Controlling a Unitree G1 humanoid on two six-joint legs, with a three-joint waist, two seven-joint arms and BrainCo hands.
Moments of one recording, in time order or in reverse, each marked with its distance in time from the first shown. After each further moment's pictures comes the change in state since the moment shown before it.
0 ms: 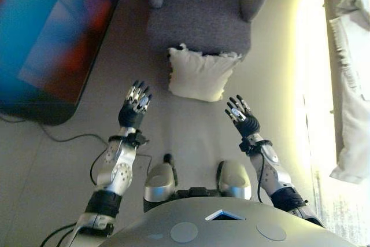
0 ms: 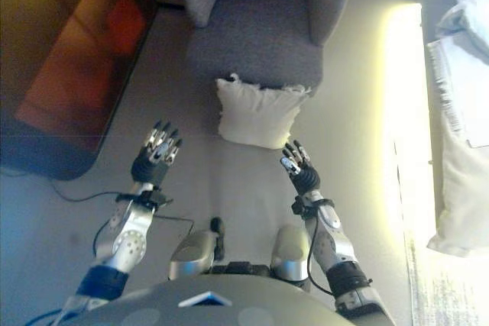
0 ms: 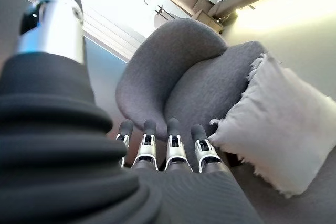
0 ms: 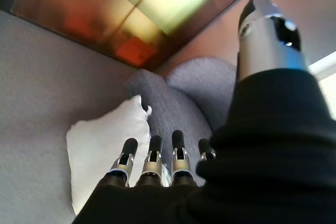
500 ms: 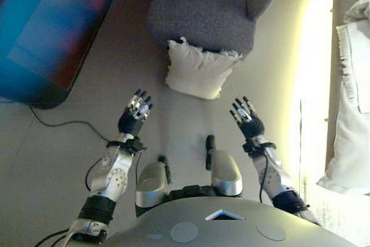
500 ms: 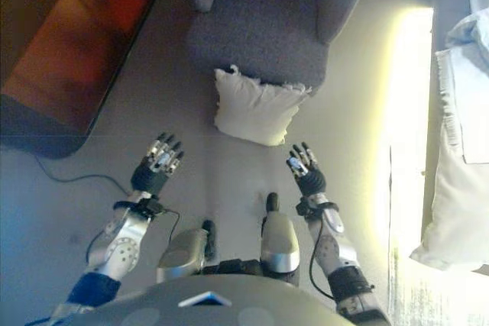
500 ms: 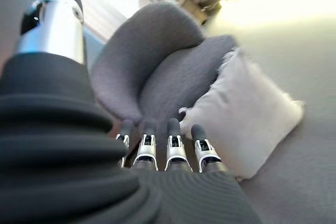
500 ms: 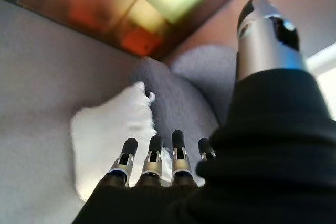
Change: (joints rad) left arm 0.112 0.004 -0.034 -0.013 -0.037 0.049 -0.015; right arm 0.072 -0.063 -0.067 -0.046 0.063 -0.007 -0.012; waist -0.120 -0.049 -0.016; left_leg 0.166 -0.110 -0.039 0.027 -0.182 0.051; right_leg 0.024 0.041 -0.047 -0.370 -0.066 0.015
